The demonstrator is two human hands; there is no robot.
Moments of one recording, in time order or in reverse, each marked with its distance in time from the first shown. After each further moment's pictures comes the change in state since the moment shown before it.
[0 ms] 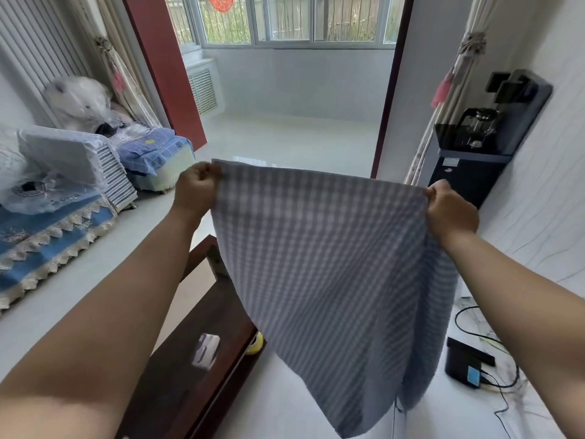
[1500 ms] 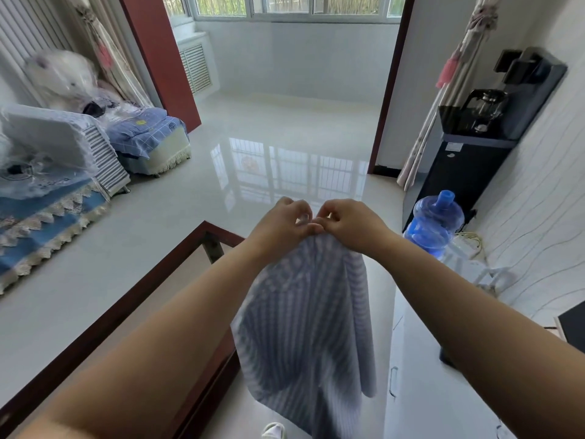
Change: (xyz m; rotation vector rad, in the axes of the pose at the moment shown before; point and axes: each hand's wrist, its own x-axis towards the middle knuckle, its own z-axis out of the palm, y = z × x) left_hand -0.083 0.028 0.100 0.348 -0.651 0.078; right_hand -0.060 -0.132 0.016 0.321 -0.520 -0.376
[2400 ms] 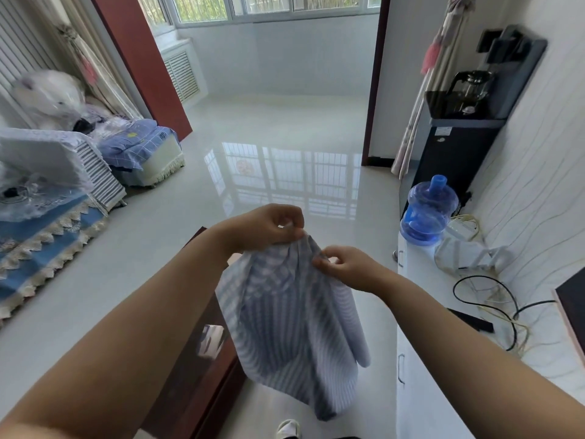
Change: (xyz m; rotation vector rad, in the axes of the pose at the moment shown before) left_hand -0.003 0.001 -0.031 0.011 -0.390 0.143; right_hand -0.053 0.050 0.049 0.284 -0.227 0.130
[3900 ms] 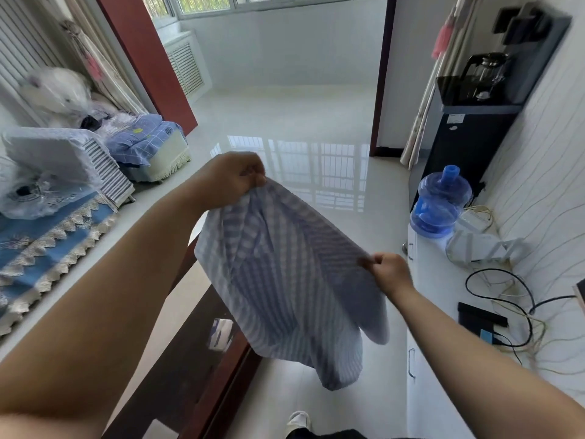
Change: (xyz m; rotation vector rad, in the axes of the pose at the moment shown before) left_hand -0.001 -0.010 -0.071 0.294 0.432 -0.024; right_hand 0.014 0.089 0.017 0.114 0.456 0.328
